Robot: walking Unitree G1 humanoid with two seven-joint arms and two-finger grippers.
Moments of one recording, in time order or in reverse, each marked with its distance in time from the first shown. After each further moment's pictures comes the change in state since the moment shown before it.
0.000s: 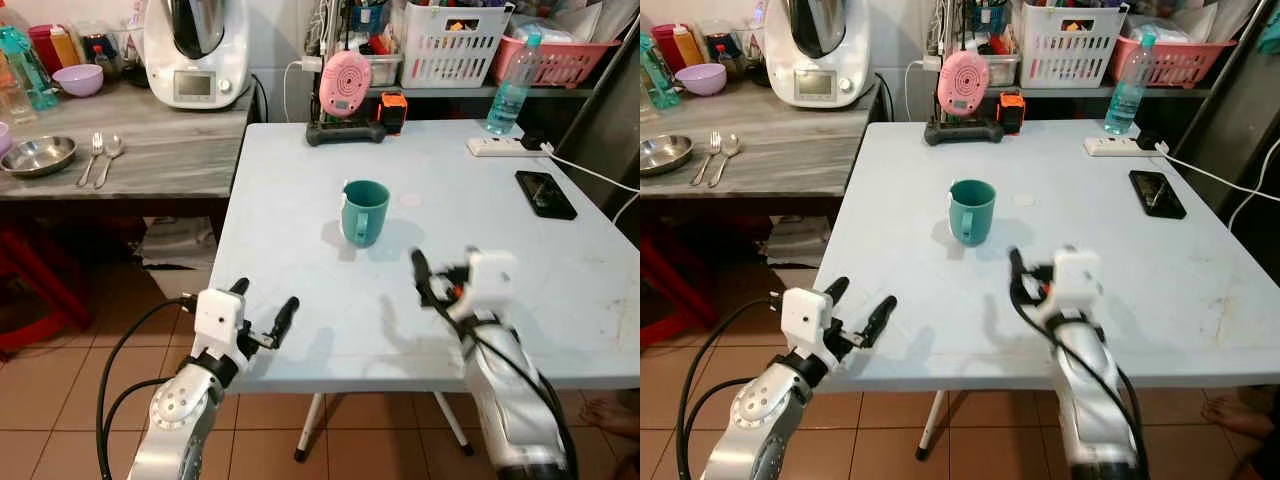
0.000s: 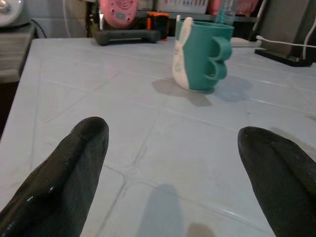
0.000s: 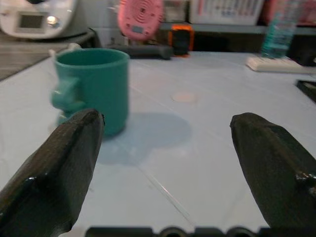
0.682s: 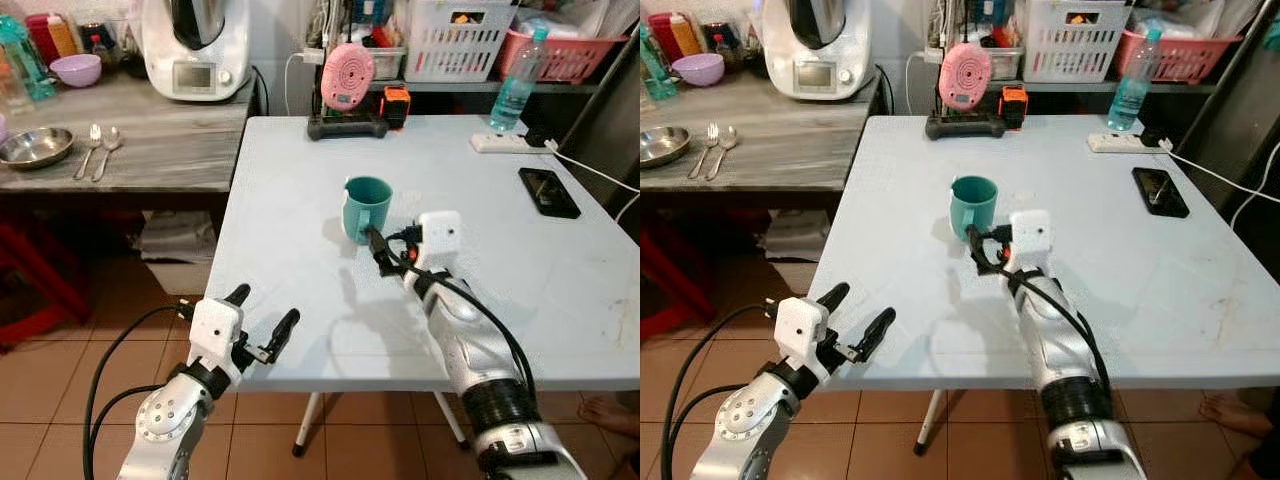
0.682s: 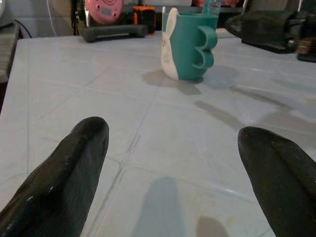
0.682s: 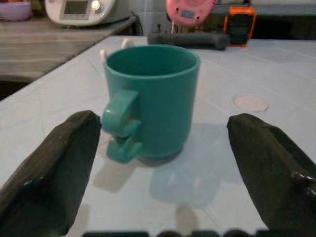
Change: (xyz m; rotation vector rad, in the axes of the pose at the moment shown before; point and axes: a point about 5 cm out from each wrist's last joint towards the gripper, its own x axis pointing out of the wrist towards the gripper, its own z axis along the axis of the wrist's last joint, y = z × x) left arm -0.015 0.002 0.002 0.052 0.008 -0.057; right arm 0.059 0.033 0.003 0.049 0.078 0.178
